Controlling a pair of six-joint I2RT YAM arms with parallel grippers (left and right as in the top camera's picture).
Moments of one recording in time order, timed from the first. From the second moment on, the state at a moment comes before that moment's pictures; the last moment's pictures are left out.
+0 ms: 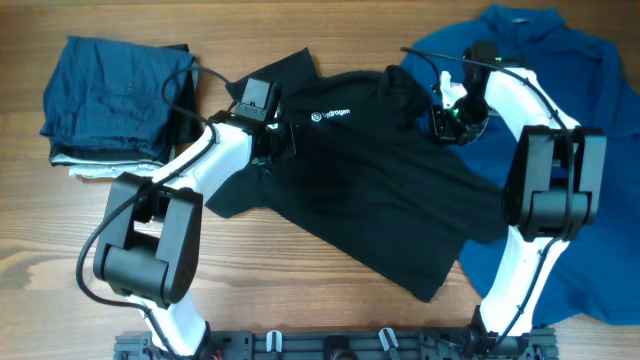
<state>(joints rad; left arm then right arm) -0.33 1.90 1.18 -0.48 0.12 -0.49 -0.02 2.21 1.60 -0.98 -0.29 -0.11</state>
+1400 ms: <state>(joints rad) -0.29 1.92 1.15 -0.51 0.02 -0.49 -0.46 2.25 1.97 -0.96 0.11 -0.07</state>
